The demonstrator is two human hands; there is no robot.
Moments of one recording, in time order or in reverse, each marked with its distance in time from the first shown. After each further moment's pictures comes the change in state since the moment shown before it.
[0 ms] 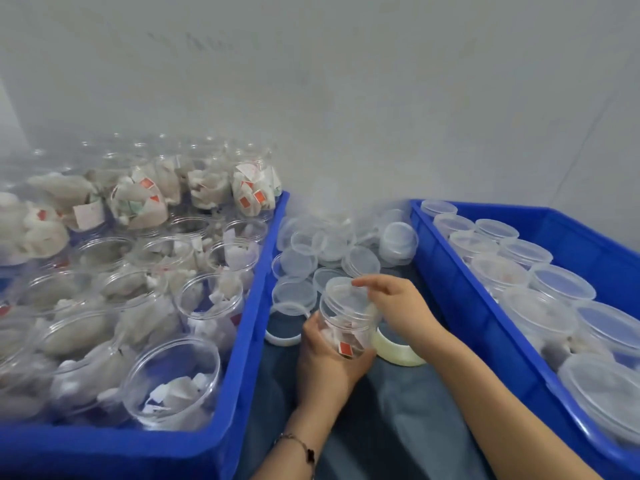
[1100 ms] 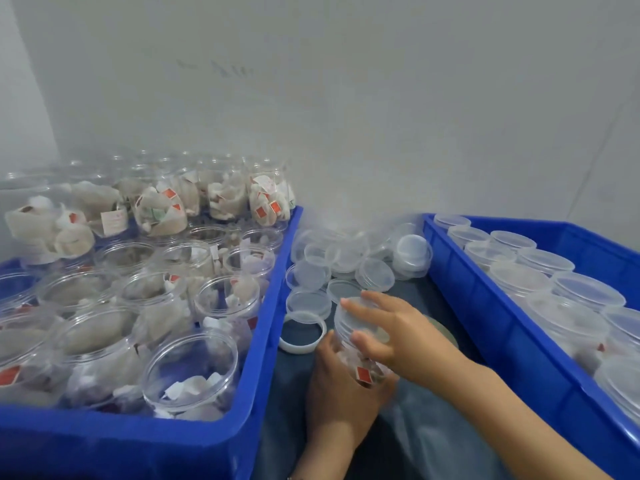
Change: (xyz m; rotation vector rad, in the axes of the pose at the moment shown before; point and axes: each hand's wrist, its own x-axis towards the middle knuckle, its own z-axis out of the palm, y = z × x) left_hand -0.027 -0.009 -0.019 0.012 -0.068 0.099; right_hand -0.034 0.002 0.013 -0.768 -0.179 -0.463
